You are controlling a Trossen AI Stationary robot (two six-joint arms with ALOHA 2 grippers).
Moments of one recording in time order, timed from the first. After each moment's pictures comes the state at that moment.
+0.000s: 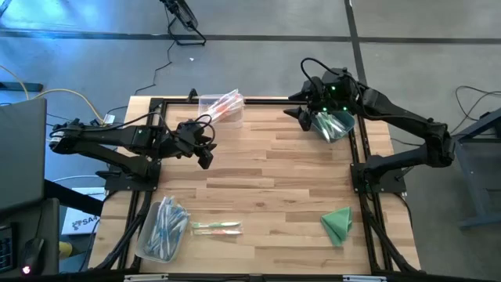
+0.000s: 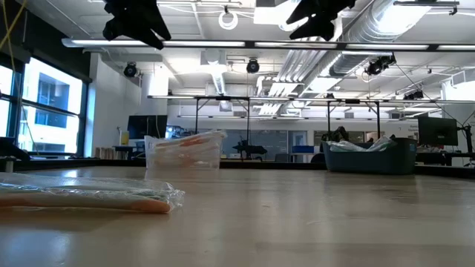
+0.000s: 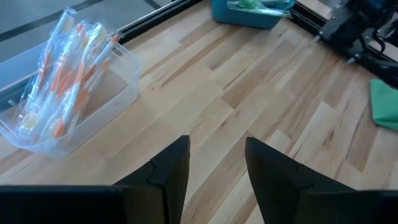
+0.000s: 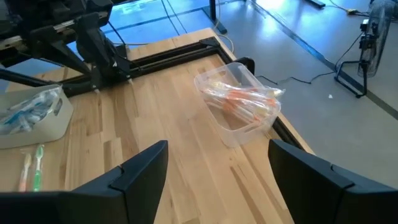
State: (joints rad) left arm -0.07 1.03 1.04 -0.70 -0.49 -0.66; right arm -0.49 1.22 1.28 -0.53 -0.18 0.03
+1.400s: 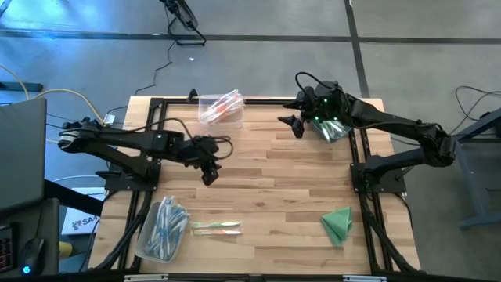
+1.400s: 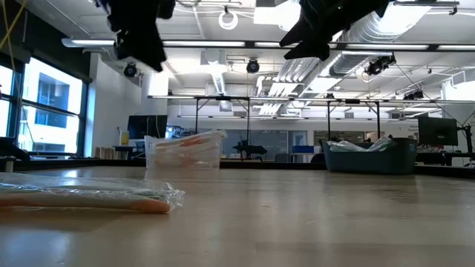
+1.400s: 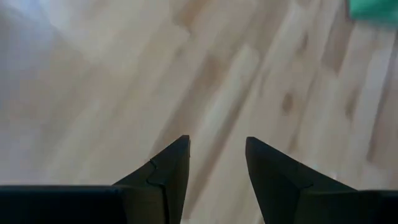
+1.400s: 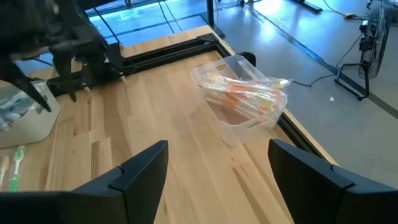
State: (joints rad) left arm -0.07 1.17 1.04 -0.72 -0.19 -0.56; right arm -0.46 1.22 1.05 -0.26 -0.15 0.06
